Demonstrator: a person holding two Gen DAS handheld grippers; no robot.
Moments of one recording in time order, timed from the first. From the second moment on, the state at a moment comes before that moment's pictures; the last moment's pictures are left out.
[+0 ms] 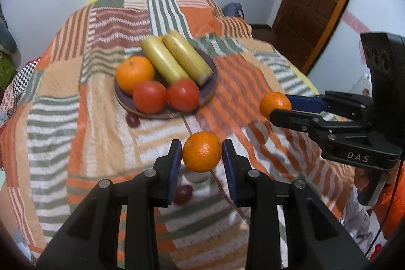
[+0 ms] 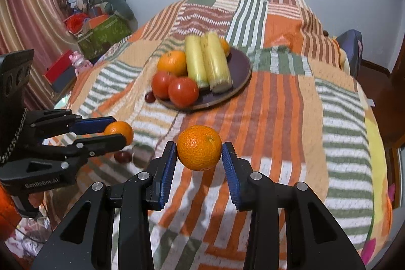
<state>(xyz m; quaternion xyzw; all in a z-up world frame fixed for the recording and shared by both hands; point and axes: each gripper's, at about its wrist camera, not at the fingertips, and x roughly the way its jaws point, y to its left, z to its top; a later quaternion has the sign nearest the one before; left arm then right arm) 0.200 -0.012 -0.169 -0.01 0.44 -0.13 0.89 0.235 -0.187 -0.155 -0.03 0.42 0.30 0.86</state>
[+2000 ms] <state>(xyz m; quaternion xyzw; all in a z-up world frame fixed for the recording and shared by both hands) 0.310 0.040 -0.156 -0.05 0.41 -0.09 0.90 0.315 -0.104 -0.160 -0.09 0.40 0.33 0.85</state>
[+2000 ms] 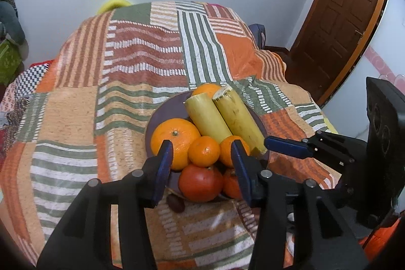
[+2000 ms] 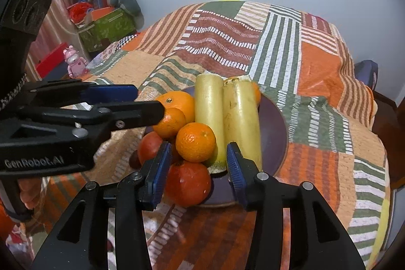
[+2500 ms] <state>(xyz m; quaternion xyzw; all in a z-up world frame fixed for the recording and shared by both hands) 0.217 0.059 -0.131 -0.02 0.40 -0.05 0.92 0.246 -0.105 -0.150 -0.09 0.41 0.35 0.84</state>
